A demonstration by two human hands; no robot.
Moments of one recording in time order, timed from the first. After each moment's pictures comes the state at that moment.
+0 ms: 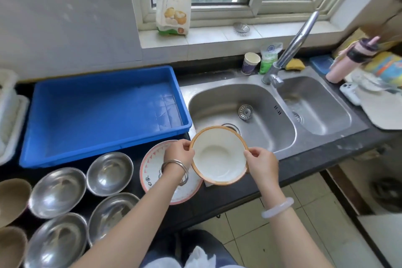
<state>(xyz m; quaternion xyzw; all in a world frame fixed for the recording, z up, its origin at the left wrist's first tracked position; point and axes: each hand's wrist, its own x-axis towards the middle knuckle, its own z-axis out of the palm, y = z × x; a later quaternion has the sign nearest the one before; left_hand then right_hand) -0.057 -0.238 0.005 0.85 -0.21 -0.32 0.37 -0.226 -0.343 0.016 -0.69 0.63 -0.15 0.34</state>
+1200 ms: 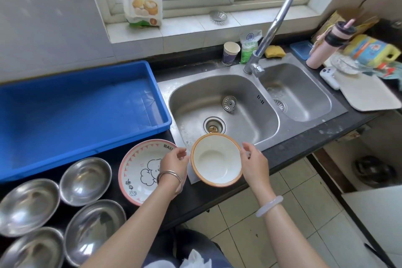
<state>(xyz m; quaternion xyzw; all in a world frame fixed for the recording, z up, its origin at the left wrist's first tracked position) -0.094 -0.251 -0.034 0.82 -0.17 -0.36 0.40 -0.265 -0.359 -0.022 -0.70 0.61 -0.15 0.34</state>
